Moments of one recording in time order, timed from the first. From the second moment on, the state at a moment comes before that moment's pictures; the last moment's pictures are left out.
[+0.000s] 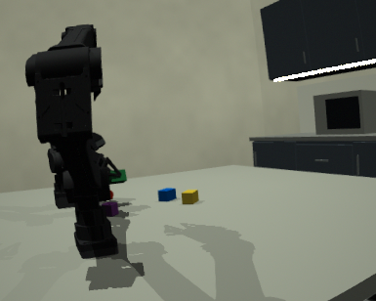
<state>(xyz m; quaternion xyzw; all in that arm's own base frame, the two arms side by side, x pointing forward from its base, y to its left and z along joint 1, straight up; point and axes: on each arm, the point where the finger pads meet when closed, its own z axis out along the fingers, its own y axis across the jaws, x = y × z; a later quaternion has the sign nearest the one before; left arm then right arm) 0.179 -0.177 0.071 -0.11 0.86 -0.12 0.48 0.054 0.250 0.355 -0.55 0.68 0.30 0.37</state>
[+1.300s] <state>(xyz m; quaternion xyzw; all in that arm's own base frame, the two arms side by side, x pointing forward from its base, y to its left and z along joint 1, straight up) 0.105 -0.166 0.105 0.02 0.87 0.00 0.50 0.043 0.230 0.375 -0.56 0.68 0.30 0.37</state>
